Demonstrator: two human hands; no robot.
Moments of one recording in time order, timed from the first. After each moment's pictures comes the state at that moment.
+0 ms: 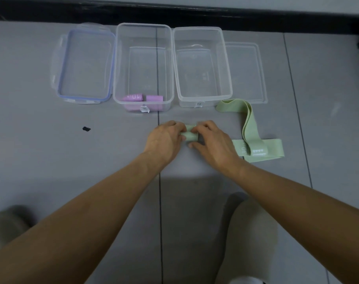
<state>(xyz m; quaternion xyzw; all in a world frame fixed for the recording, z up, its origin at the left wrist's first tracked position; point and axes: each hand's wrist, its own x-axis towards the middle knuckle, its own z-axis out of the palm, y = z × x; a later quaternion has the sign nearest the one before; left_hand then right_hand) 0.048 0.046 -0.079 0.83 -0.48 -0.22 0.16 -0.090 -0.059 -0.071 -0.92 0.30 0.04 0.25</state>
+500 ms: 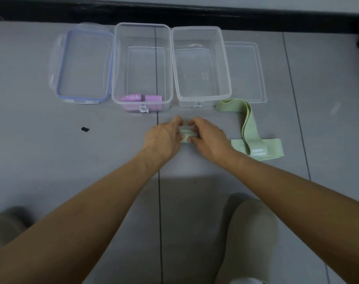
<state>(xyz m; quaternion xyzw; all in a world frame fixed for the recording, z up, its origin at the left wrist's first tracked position) 0.050 0.043 -0.071 0.85 -0.44 -0.26 0.14 -0.072 -0.066 -0.065 -0.89 0.32 0.08 0.30</state>
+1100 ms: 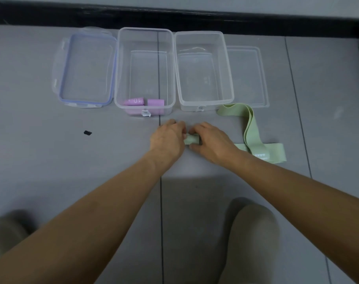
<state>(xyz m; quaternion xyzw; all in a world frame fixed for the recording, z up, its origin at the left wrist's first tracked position) 0.050 0.028 -0.068 0.86 -0.41 -0.26 0.13 -0.066 -0.076 -0.059 -0.91 0.28 0.14 0.27</state>
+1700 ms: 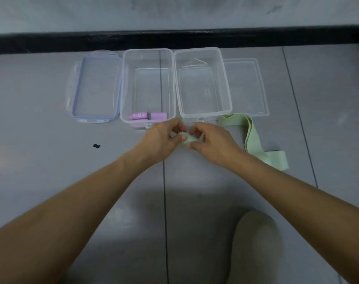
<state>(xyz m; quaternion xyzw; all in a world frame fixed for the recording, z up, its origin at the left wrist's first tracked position) 0.084 0.037 -0.019 0.80 -0.44 -0.31 0.27 -0.059 -0.084 -0.019 -0.88 0.29 0.05 0.37</state>
